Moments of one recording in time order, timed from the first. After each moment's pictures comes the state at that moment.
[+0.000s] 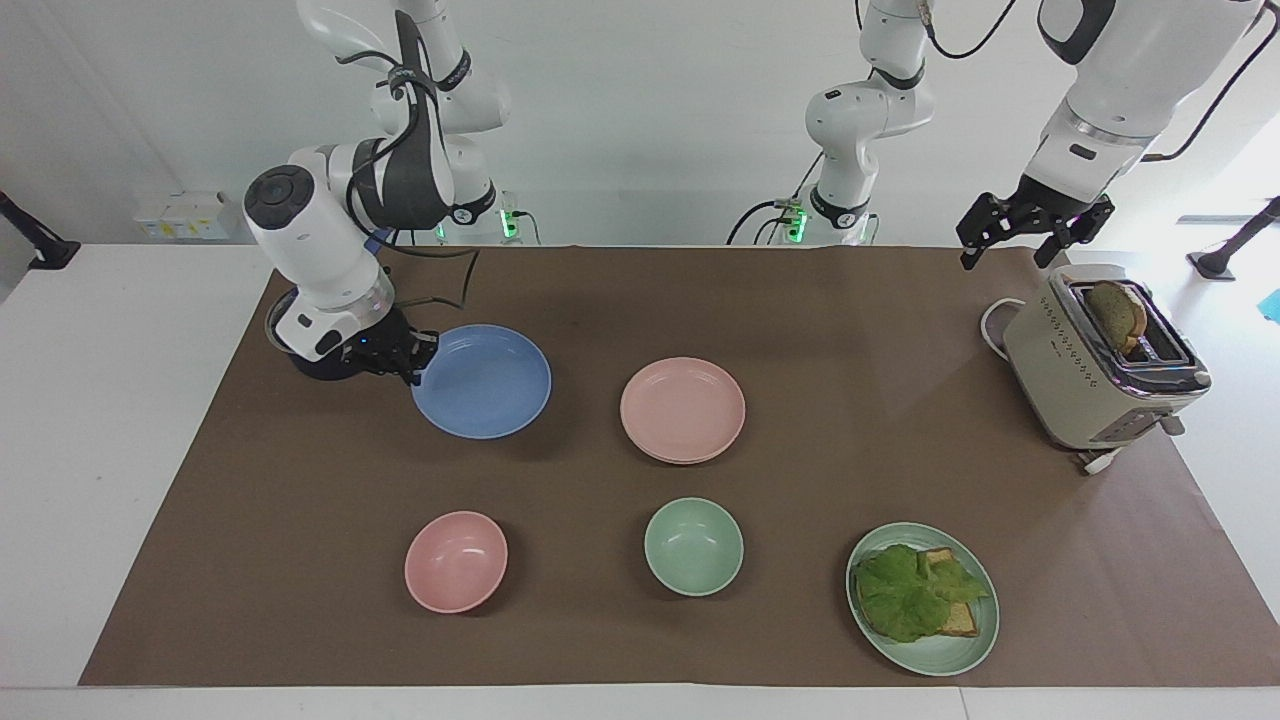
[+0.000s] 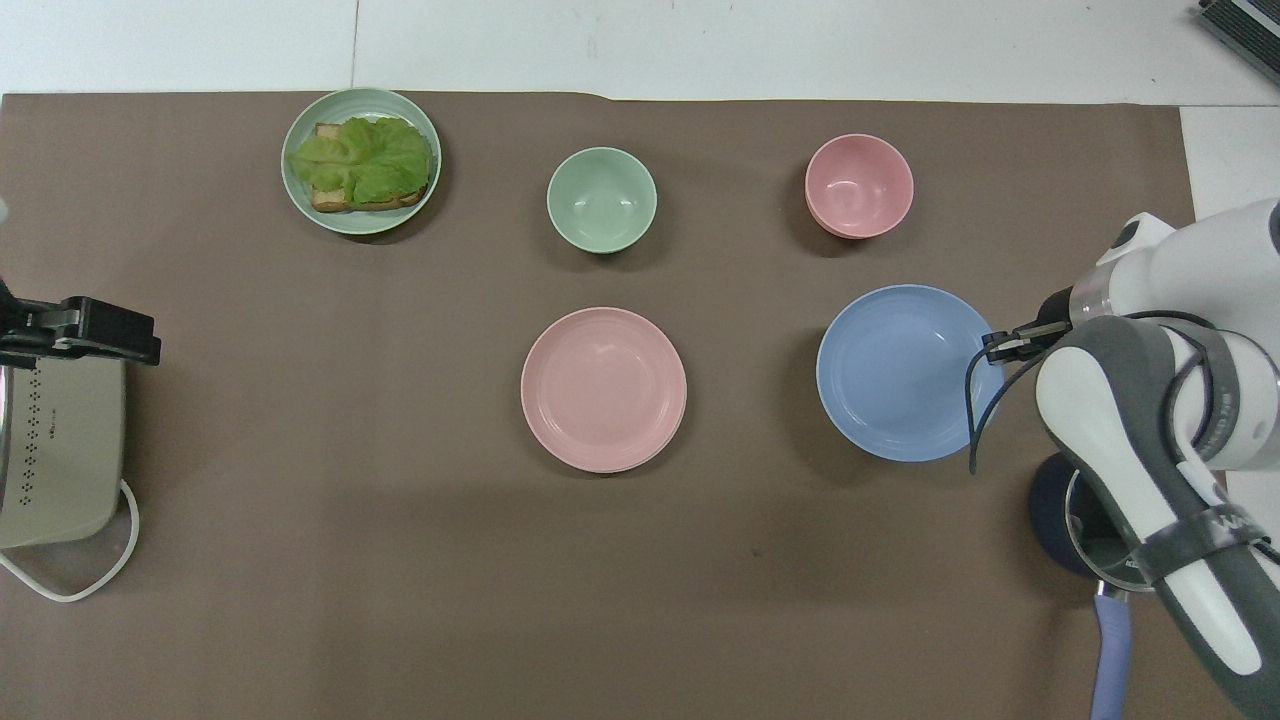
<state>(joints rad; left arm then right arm) 0.23 -0.05 -0.29 -1.59 -0.01 1.52 -0.03 0.13 0.11 -0.06 -1.92 0.09 1.98 -0.04</state>
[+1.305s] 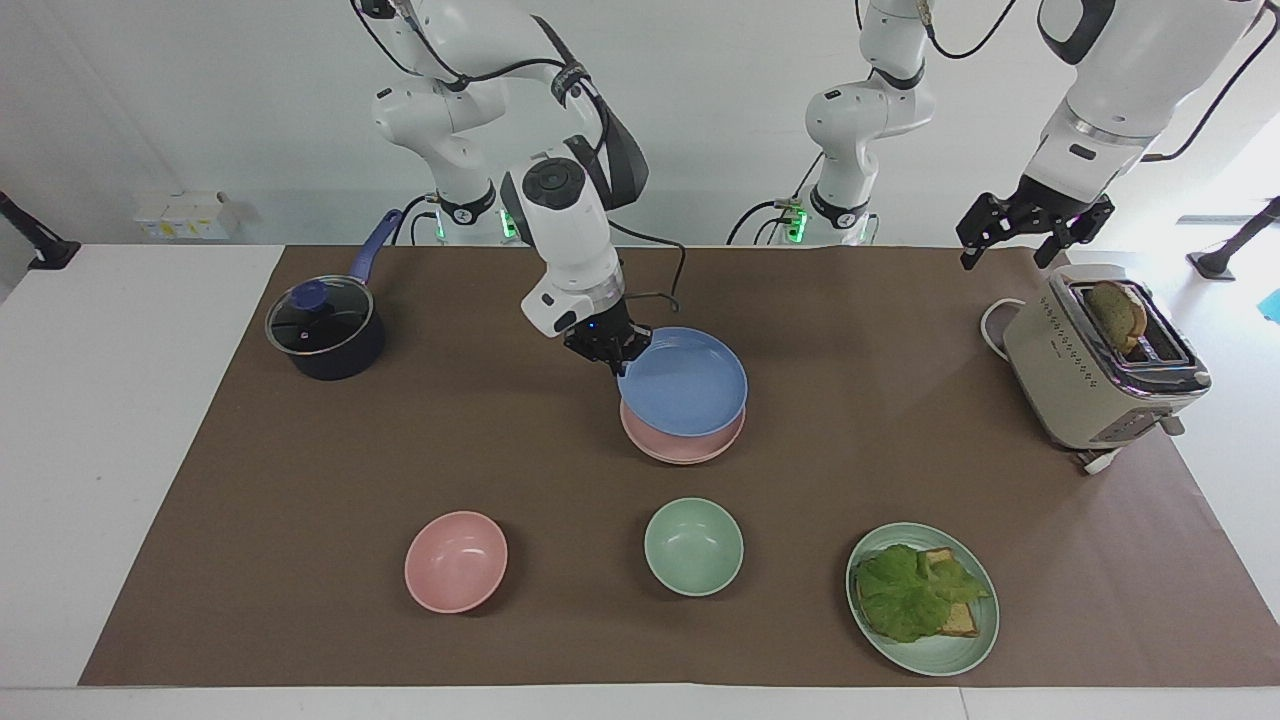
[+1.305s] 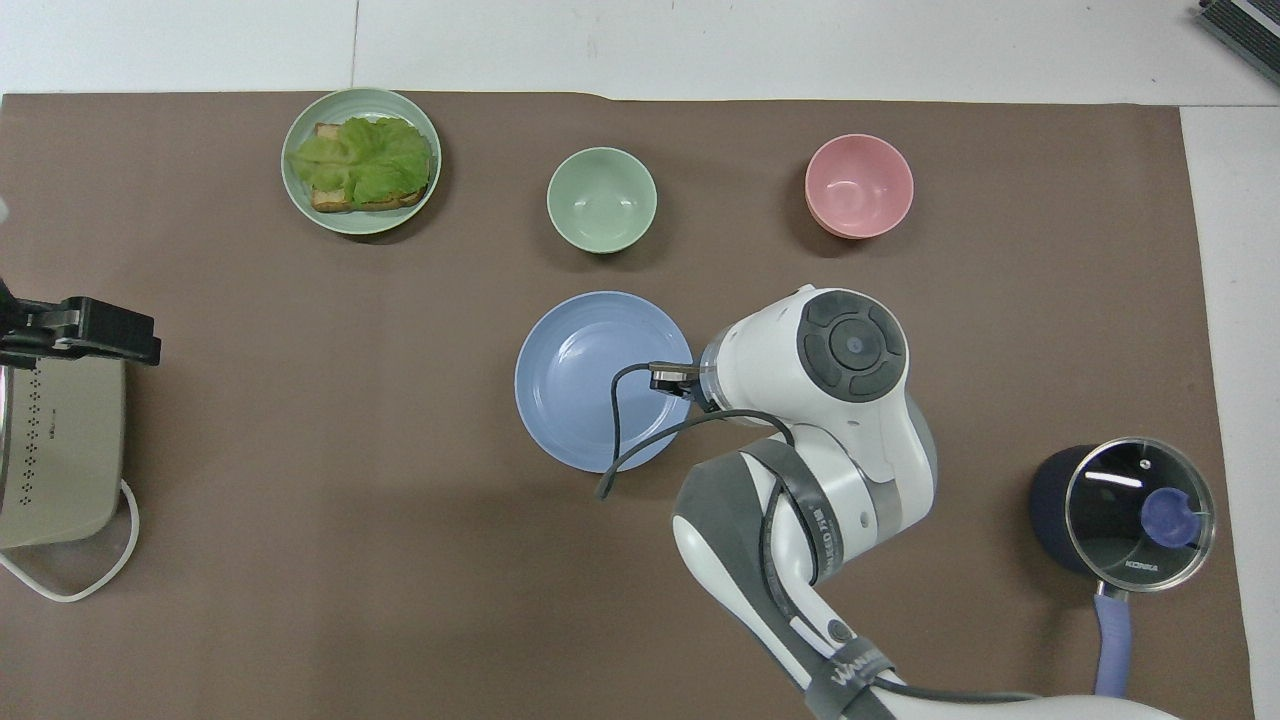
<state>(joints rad) 0.23 -0.05 -0.29 -1.59 -0.01 1.52 -0.03 0.49 0.22 0.03 -1.92 0.19 2.27 0.55</state>
